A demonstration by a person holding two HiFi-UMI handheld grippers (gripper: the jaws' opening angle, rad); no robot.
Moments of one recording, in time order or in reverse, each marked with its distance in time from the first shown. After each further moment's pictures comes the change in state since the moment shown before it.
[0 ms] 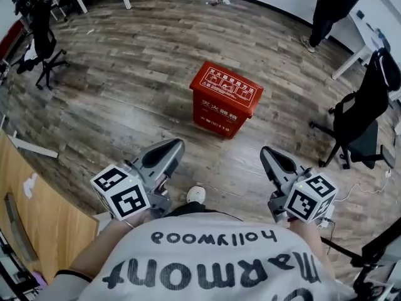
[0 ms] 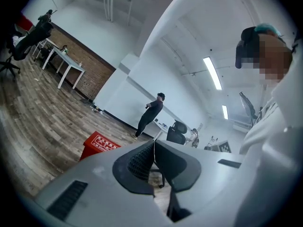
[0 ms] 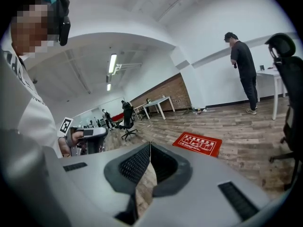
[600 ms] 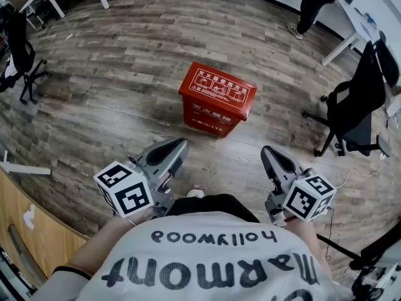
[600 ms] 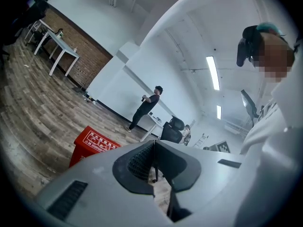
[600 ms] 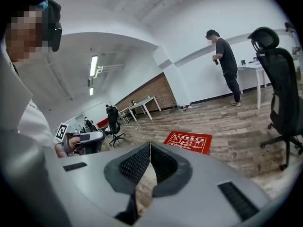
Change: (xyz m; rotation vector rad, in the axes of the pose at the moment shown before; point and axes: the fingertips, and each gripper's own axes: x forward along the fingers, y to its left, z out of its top) left arm 0.064 0.053 0.017 -0.053 0.105 -0.102; right arm 0.043 -0.044 0.014 0.143 -0.010 -0.158
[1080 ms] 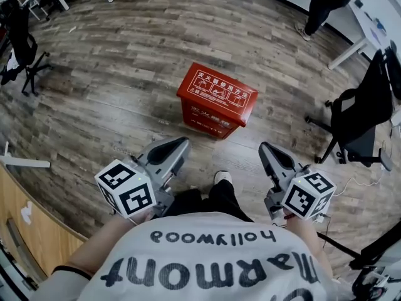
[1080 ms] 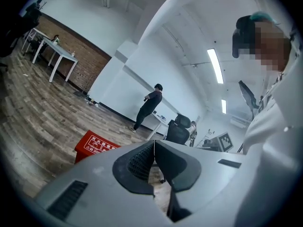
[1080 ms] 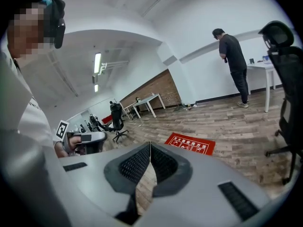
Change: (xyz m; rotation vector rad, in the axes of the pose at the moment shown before) left arm 0.049 0.014 0.009 0.055 0.016 0.057; right arm 0.033 -0.037 0.030 -0.045 0.049 0.053
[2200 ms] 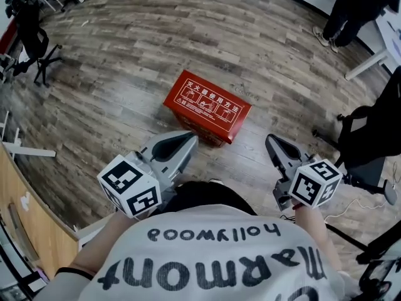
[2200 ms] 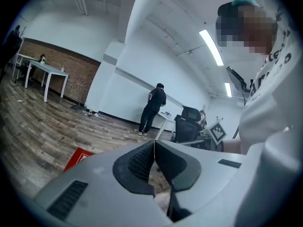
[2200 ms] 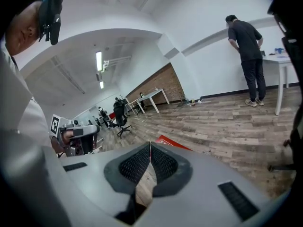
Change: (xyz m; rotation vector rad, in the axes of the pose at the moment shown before) left arm 0.153 -0.023 0.025 0.186 0.026 0.089; right arm 0.024 -0.163 0.060 -0.026 0.088 0.105
